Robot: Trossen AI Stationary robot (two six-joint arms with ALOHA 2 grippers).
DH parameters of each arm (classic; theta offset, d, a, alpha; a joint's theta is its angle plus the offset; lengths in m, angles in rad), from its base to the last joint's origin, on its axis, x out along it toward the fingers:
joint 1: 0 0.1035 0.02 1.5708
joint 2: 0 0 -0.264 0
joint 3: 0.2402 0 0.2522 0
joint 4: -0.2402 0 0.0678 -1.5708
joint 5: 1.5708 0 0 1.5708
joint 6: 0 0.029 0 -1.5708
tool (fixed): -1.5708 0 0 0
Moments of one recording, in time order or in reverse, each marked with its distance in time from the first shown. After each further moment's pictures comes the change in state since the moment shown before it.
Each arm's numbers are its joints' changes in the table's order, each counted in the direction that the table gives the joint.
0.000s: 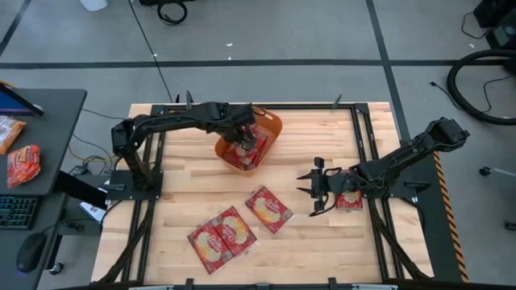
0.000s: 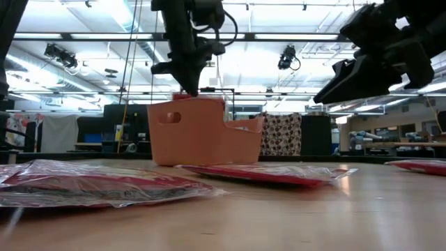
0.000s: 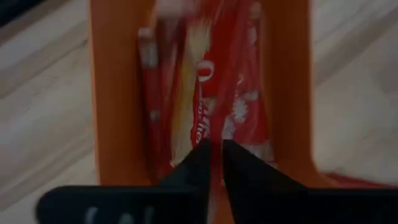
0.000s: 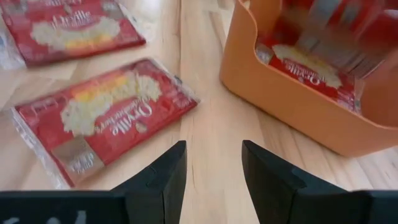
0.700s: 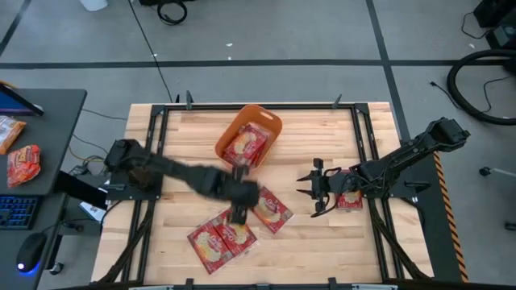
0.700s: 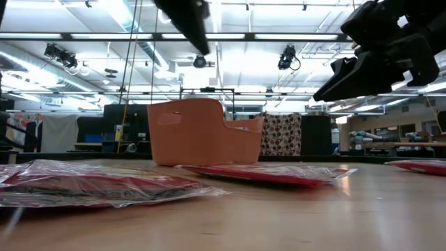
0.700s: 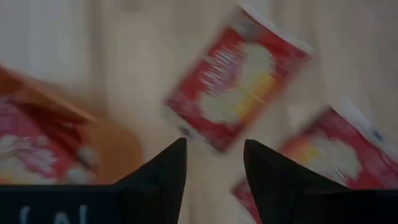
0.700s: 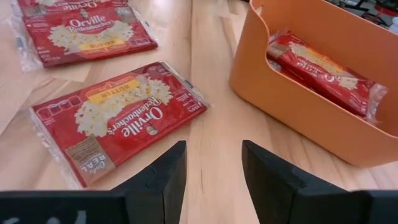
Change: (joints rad) left arm -0.573 0.001 0.004 0.096 0.111 0.559; right arm 0.000 0.004 0.000 0.010 0.043 -0.024
